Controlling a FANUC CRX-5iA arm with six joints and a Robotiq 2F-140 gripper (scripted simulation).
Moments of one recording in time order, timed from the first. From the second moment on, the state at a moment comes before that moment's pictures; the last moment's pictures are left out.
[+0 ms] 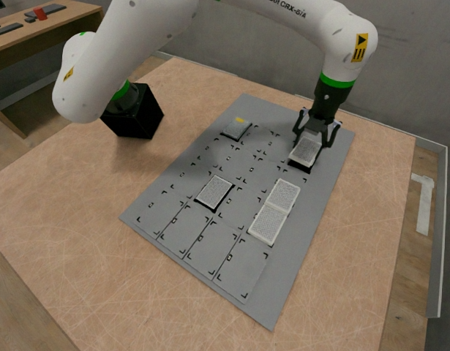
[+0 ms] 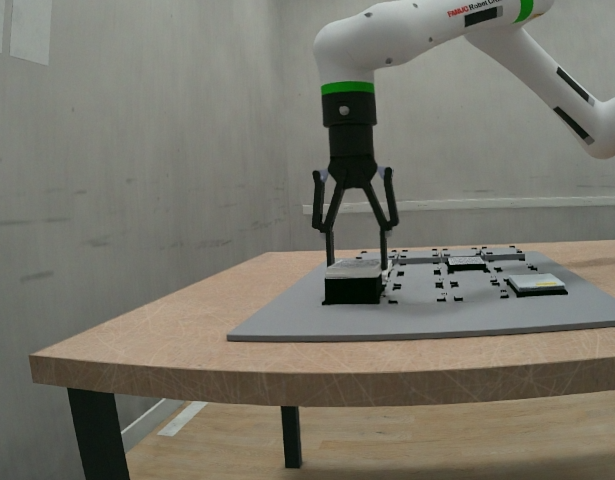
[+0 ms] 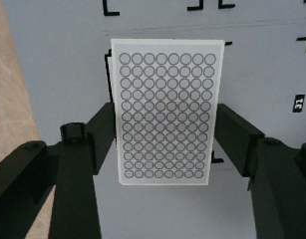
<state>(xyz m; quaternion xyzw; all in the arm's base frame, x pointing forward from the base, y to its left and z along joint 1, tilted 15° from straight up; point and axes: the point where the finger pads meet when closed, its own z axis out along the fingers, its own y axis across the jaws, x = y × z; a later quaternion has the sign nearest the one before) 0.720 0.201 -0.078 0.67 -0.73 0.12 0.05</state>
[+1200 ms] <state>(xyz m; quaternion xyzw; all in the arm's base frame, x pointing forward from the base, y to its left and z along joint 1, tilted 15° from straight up) 0.719 0.202 -0.072 0.67 -0.73 0.12 0.05</state>
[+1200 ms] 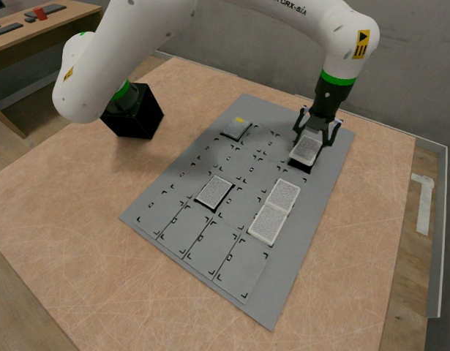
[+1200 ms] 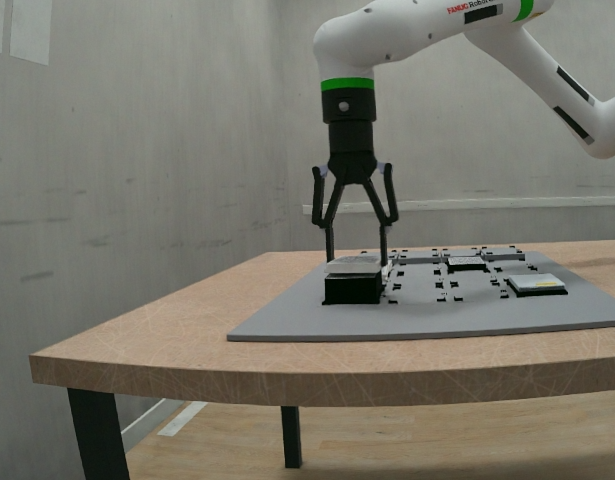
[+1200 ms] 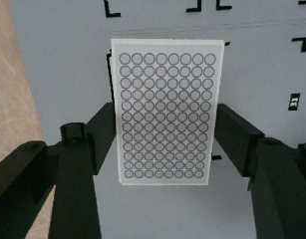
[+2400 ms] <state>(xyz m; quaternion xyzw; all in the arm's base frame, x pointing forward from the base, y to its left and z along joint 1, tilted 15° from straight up) 0.715 0.206 -0.053 0.68 -0.72 0.12 0.05</state>
